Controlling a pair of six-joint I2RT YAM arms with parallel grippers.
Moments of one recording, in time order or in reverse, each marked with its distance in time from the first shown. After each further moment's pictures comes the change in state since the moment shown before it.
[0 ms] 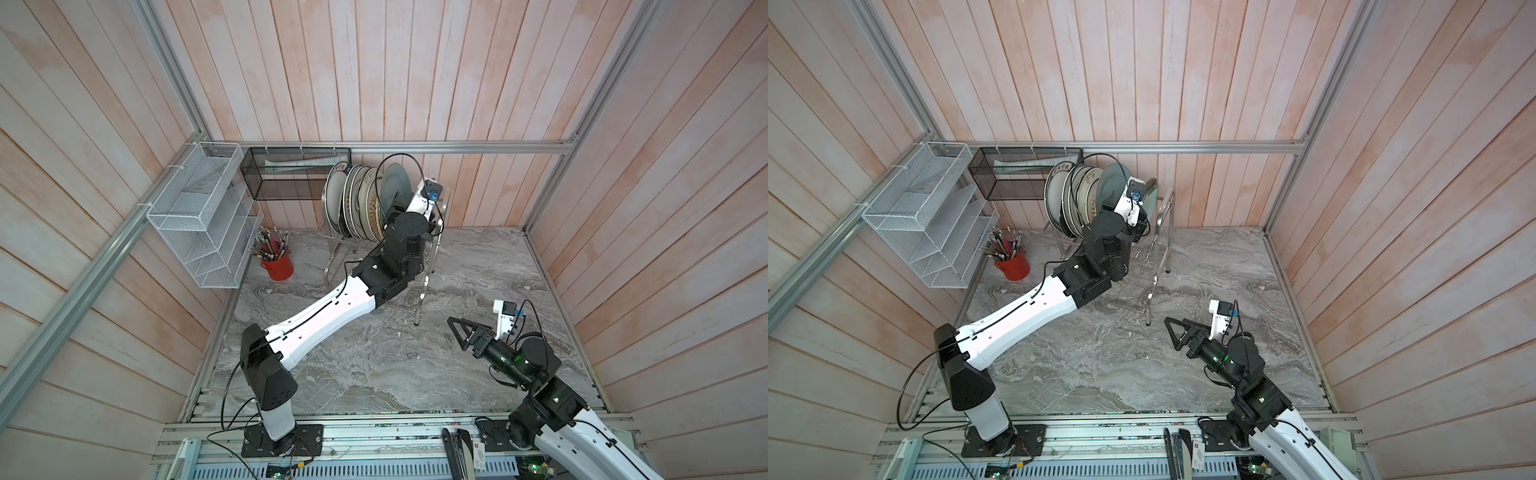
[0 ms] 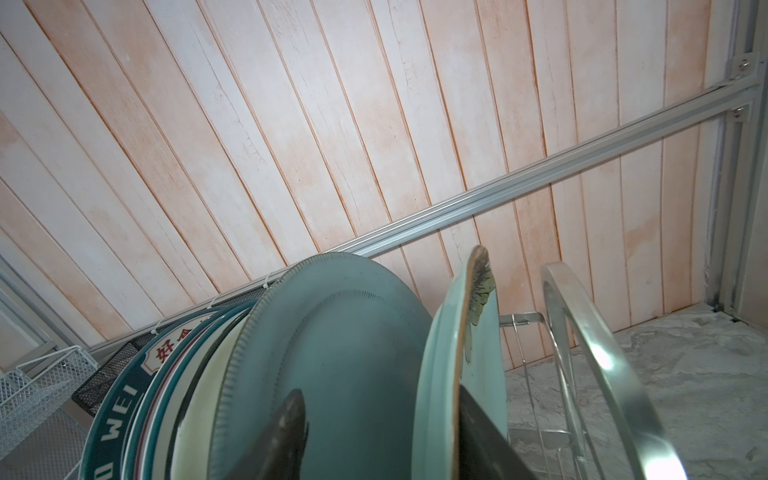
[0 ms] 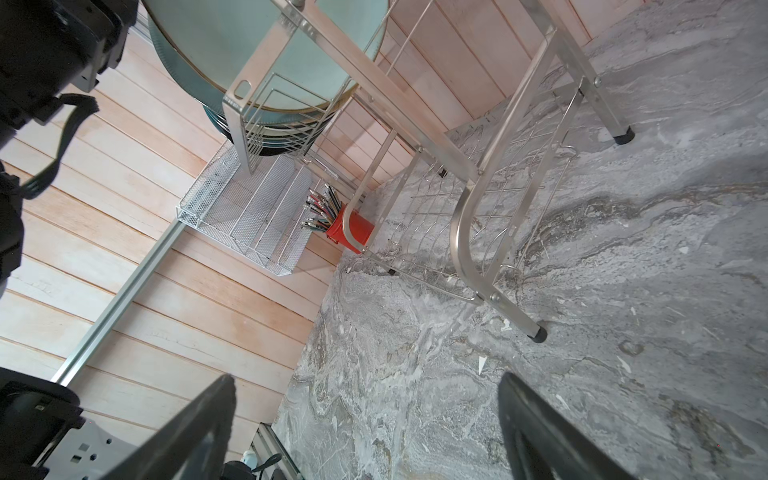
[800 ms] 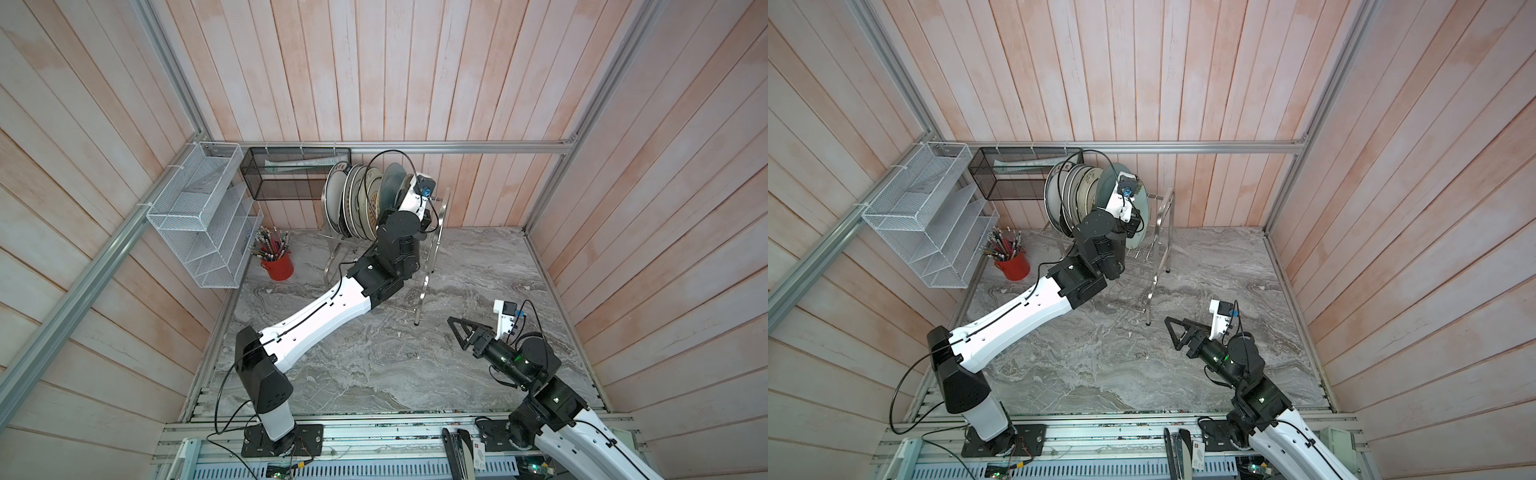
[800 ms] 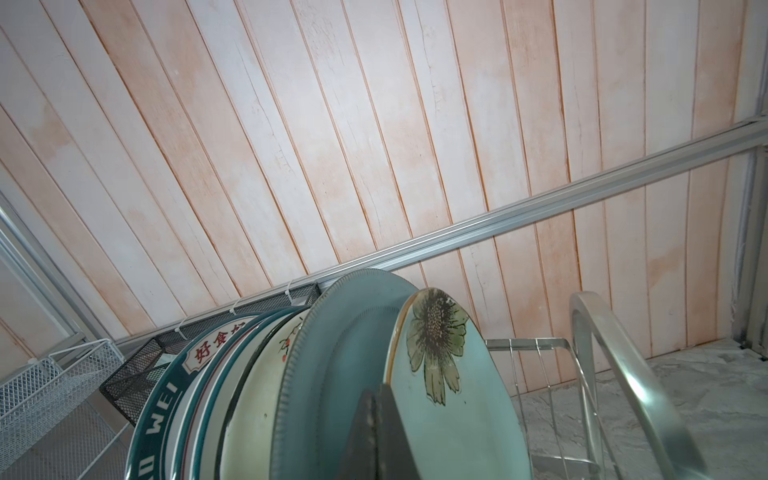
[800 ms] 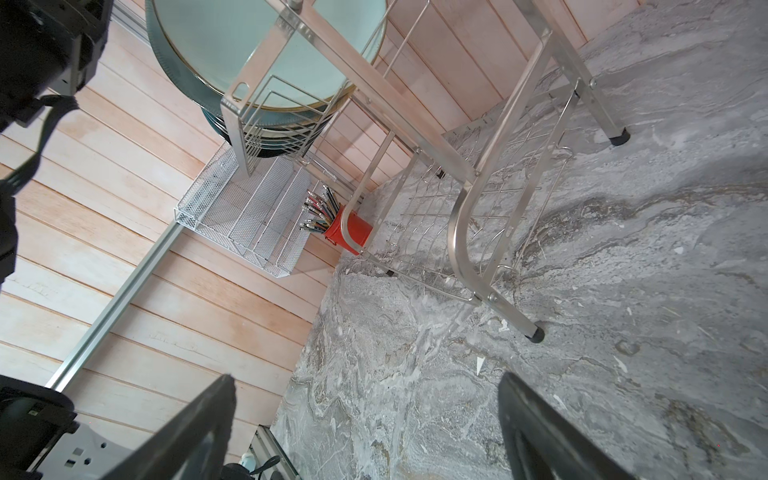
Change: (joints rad) left arm 0.007 -0.034 -0.027 0.090 -0.022 0.035; right arm 0.000 -0.002 0.000 -0.003 0.007 0.000
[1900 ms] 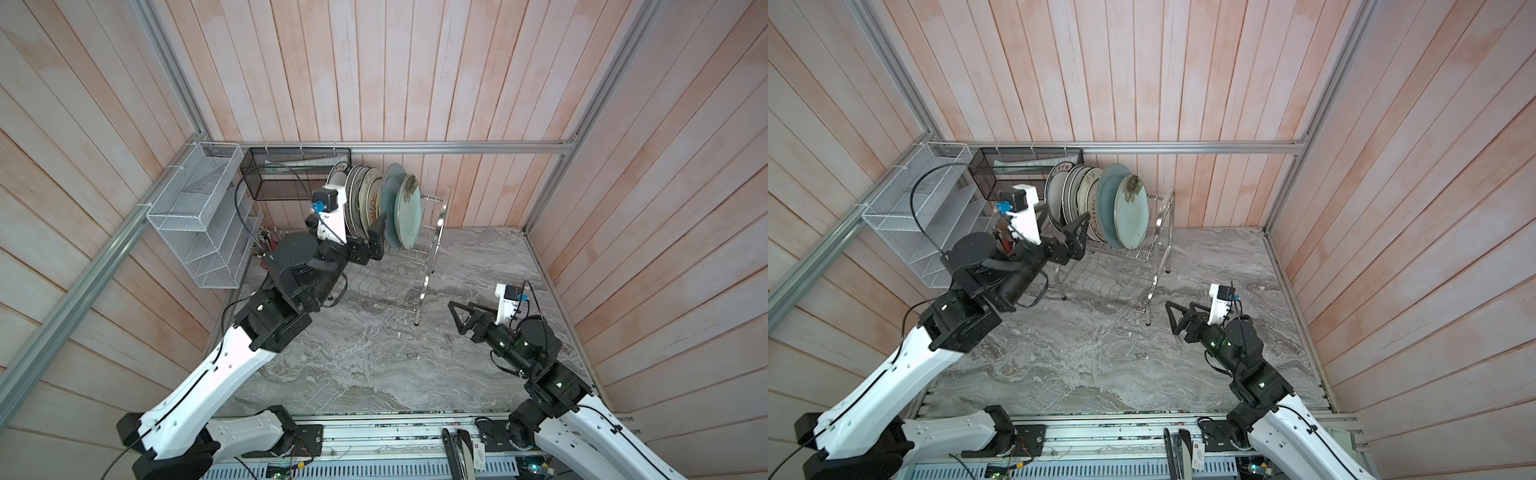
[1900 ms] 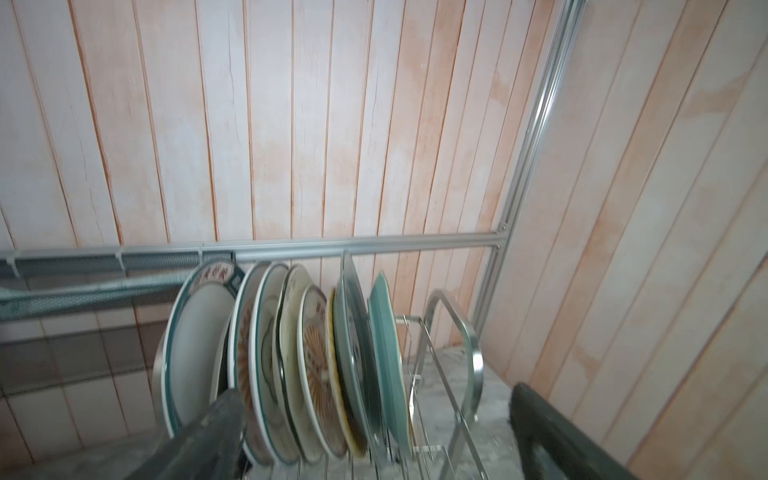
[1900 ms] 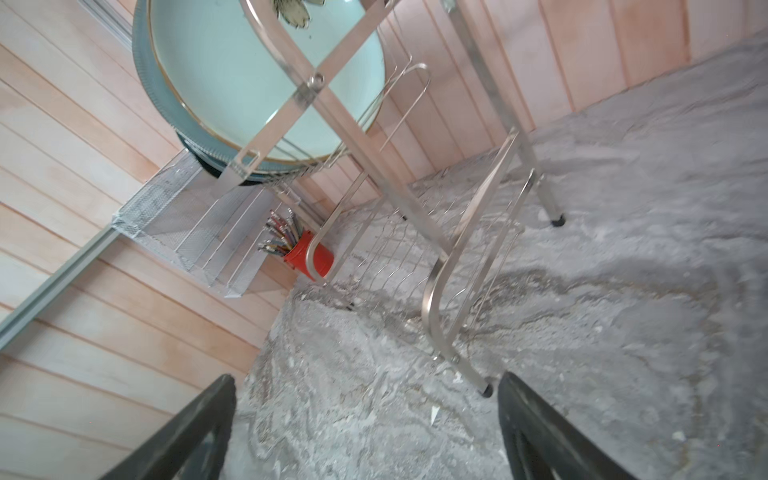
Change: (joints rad) left arm 0.116 -0.666 -0.430 -0.339 0.525 -0.590; right arm -0.033 0.197 0.224 -0.079 0.146 -0.222
